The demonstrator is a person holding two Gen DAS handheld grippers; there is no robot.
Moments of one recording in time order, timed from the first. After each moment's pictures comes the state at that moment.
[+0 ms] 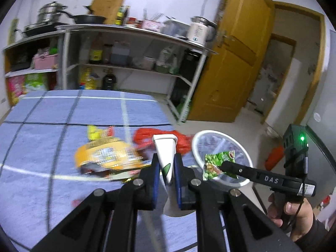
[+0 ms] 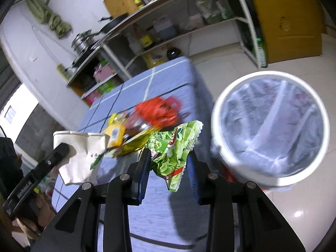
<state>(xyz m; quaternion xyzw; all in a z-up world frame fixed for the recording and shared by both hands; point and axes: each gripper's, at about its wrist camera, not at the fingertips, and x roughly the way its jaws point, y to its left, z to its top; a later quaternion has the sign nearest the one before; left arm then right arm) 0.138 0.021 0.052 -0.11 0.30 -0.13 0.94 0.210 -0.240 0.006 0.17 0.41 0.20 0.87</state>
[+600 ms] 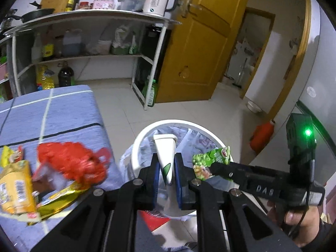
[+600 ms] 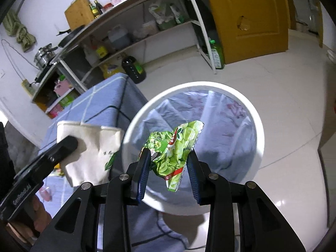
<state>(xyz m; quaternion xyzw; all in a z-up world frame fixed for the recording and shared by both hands) 0.235 -0.123 0.028 -0.06 0.35 -0.22 0.91 0.252 -0.333 -0.018 0.15 0.44 0.09 0.88</state>
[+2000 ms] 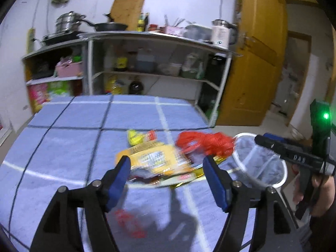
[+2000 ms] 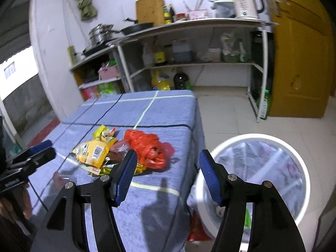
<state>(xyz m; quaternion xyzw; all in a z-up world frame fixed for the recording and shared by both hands) 0.144 0.074 0.029 -0.07 0.28 -0.03 0.96 0.247 -0.180 0.021 0.00 0.32 0.23 0.92</state>
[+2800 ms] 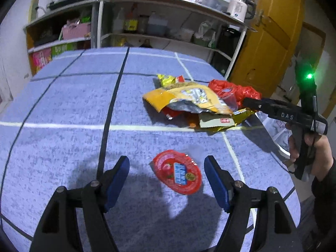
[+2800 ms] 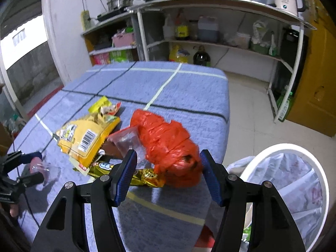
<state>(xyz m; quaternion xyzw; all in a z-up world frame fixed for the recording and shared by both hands) 0.131 0.108 -0.036 -0.10 0.39 -0.03 0.91 0.297 -0.118 -0.027 -0.07 0.38 0.27 0.88</state>
